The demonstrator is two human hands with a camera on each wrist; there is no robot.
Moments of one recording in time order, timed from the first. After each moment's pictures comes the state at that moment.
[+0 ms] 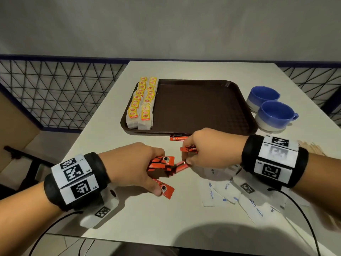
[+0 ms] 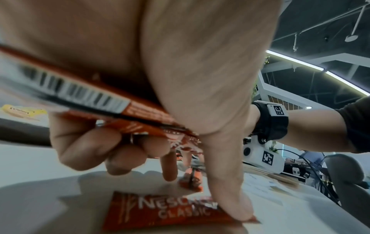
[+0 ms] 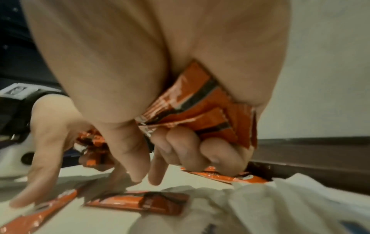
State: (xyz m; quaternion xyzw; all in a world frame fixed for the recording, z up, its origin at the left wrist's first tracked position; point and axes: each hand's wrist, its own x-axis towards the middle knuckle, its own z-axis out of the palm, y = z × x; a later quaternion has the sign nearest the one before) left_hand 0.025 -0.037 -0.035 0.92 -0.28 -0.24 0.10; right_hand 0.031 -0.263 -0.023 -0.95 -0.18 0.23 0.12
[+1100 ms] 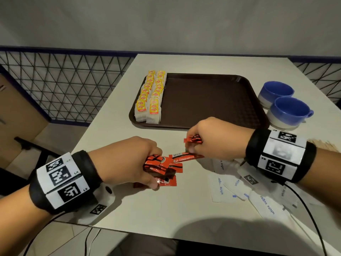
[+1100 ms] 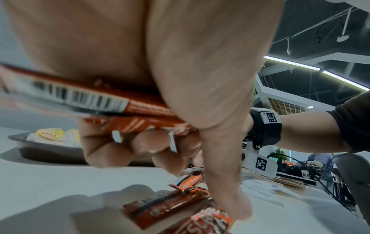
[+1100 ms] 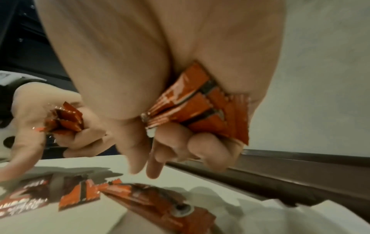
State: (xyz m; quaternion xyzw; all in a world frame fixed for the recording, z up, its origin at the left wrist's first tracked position) left_hand 0.017 -0.007 -0.037 0.92 -0.32 -0.19 0.10; right_hand 0.037 -0.253 -0.025 -0.96 -0.20 0.18 0.13
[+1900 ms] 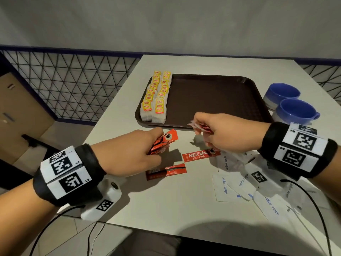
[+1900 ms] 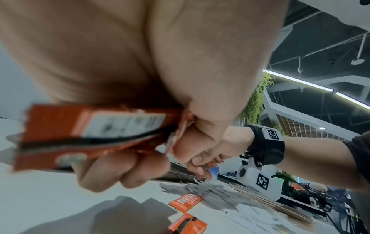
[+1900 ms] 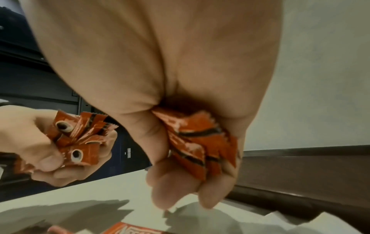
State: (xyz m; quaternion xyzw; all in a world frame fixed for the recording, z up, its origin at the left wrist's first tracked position) left_hand 0.013 -0.005 -0.022 0.94 -0.26 -0.17 0.16; right_hand 0.040 -0.265 -0.009 -0.94 -0.19 0.19 0.20
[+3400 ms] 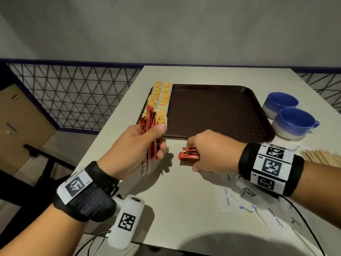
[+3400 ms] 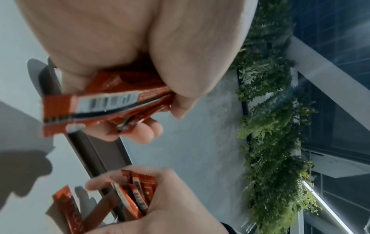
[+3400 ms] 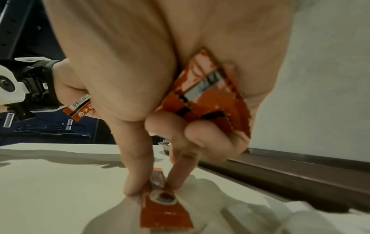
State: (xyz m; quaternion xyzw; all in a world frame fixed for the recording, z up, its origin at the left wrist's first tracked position) left_hand 0.019 -0.022 -0.033 0.69 -0.05 -0.11 0.71; right_hand 0.036 -0.235 -0.033 -0.97 -0.19 0.16 0.05
